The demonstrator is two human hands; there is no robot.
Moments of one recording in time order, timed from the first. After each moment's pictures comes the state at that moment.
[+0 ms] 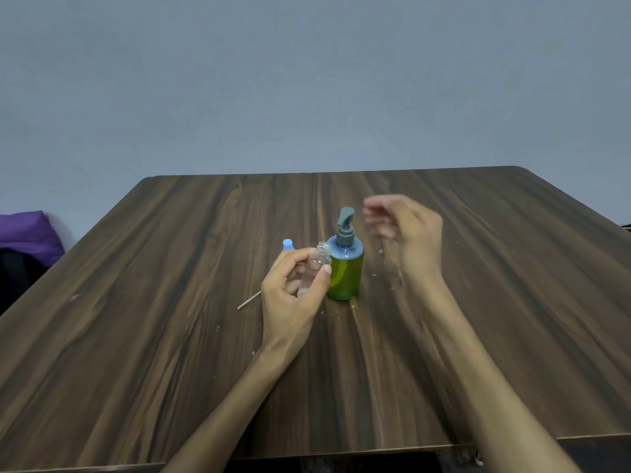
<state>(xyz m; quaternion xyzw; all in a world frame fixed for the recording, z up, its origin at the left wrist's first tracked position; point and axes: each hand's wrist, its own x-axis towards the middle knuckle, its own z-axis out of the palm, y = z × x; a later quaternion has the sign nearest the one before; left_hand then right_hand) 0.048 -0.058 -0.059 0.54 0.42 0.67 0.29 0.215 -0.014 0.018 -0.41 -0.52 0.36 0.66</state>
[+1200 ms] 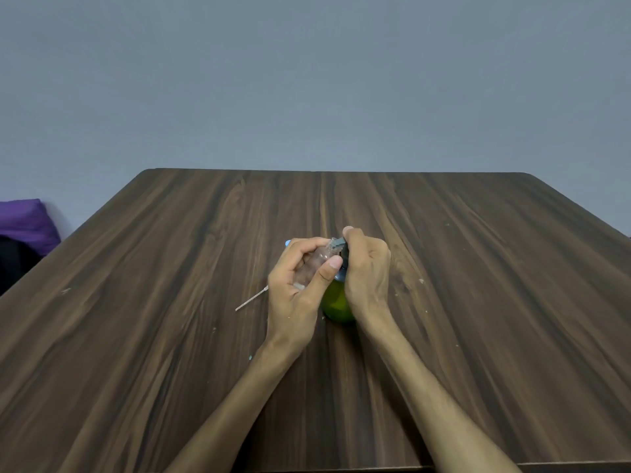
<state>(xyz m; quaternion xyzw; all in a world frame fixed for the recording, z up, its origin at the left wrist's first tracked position) 0.054 -0.049 -0.047 0.55 0.34 0.70 0.31 0.153 -0.015 -0.020 -0.45 -0.55 0.30 0.64</state>
